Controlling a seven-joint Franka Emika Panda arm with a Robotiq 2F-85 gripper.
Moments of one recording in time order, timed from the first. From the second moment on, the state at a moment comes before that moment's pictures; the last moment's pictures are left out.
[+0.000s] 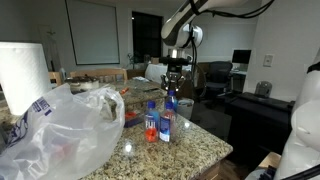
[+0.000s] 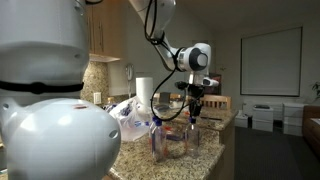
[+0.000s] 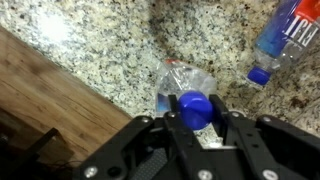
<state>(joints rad) -0.01 -0.02 -0.06 -2.18 0.15 2.12 0.79</state>
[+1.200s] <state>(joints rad) 0.04 -0.17 -0.06 -2.04 0.64 2.14 0.33</state>
